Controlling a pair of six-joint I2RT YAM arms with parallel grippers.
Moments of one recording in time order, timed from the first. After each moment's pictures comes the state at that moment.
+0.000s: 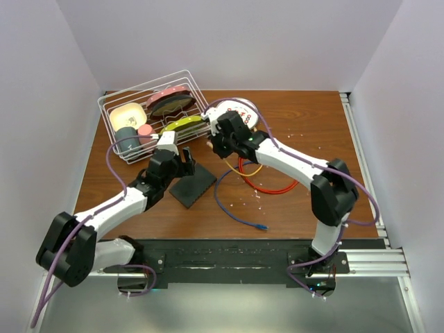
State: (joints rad) left arm -0.50 1.23 0.57 0.19 -0.24 -0.42; right arm 0.75 1.86 1.49 -0.34 0.01 0.01
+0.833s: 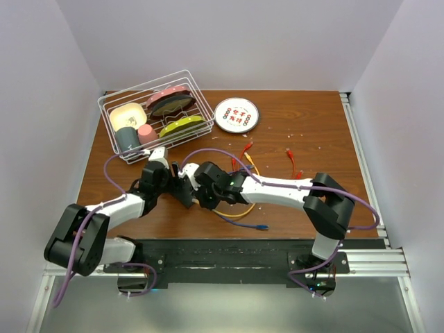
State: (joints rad) left arm -0.34 1.28 0.38 0.27 -0.09 -0.45; right arm 1.08 1.77 1.21 -0.34 -0.03 0.10
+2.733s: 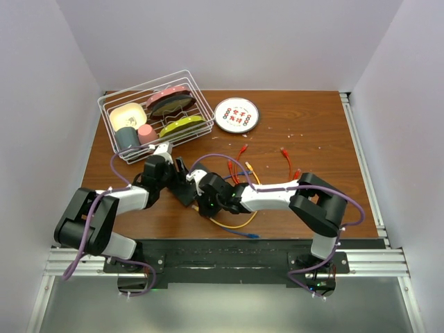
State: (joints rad) left arm -0.31 1.44 0.43 0.40 0.09 -0.49; right arm 1.09 1.83 1.02 -0.04 -0.04 0.33
